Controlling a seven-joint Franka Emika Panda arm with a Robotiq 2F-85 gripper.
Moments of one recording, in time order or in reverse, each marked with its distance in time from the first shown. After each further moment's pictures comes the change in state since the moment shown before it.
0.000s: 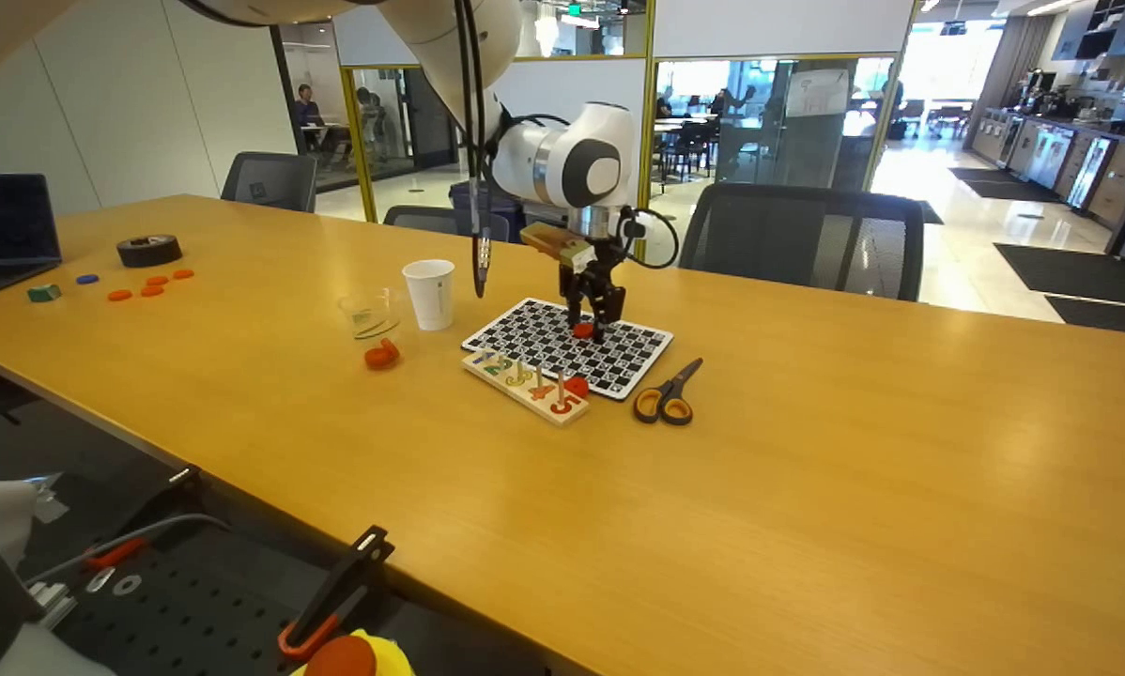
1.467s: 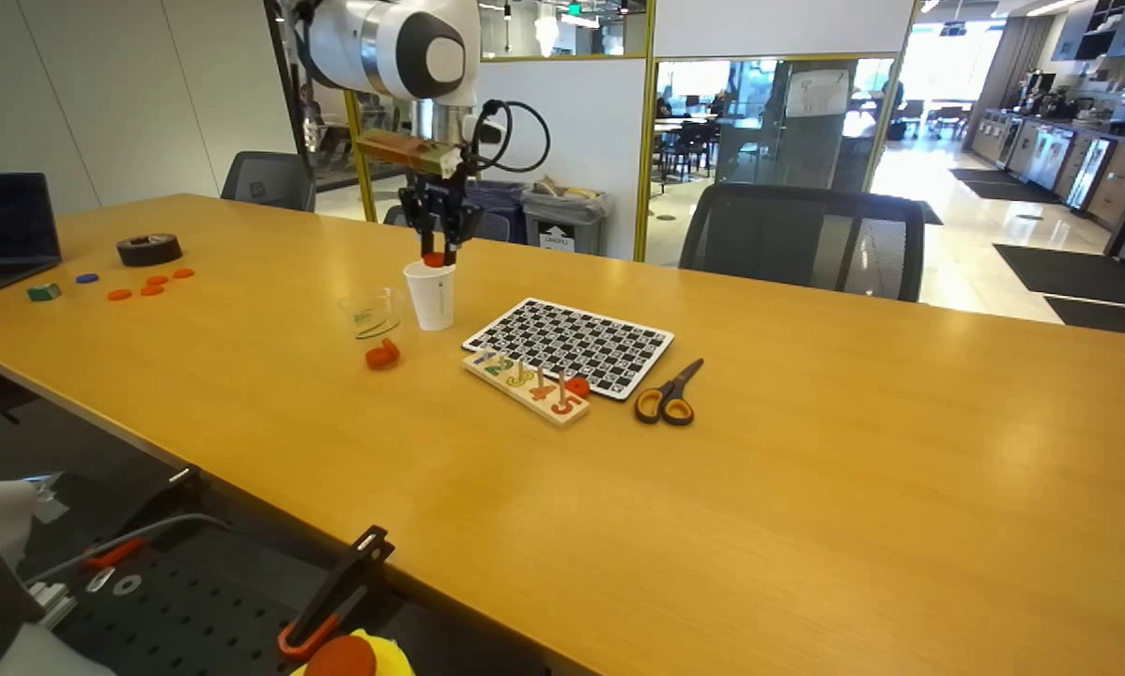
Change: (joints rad) arm 0.165 -0.549 0.139 -0.565 -0.004 0.018 -0.222
